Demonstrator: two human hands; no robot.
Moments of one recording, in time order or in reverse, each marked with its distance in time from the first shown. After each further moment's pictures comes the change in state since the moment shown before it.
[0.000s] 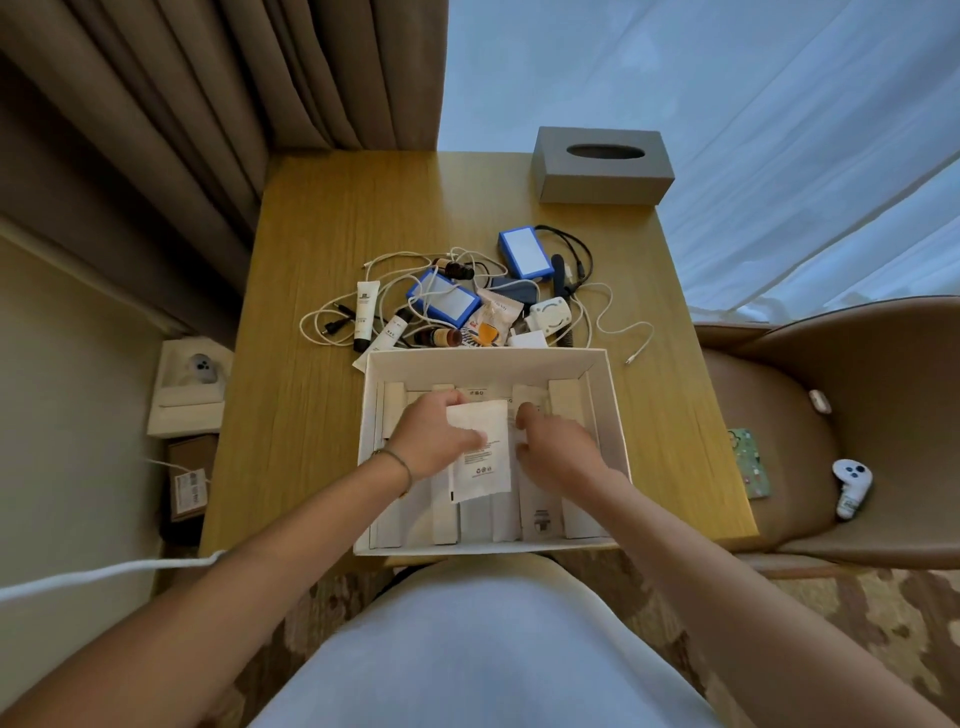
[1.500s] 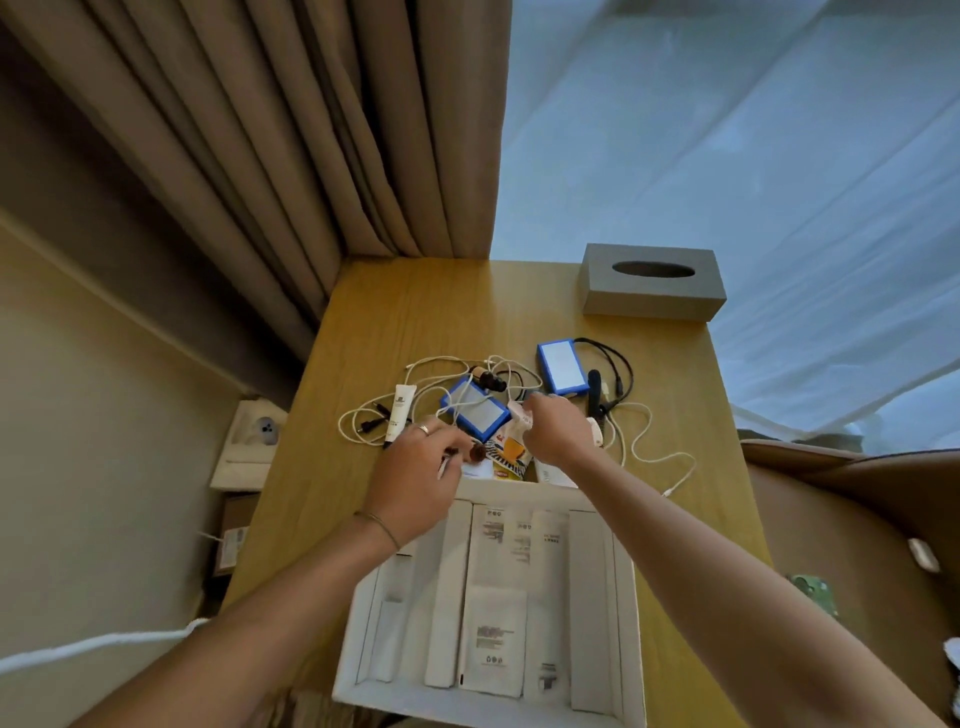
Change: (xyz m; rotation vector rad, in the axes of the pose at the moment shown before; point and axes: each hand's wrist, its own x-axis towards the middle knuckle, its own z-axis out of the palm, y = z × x) left_hand 0.038 0.048 -0.052 0.472 0.464 0.419; right_hand 0.167 -0.010 -0.092 0.111 0.043 -0.059
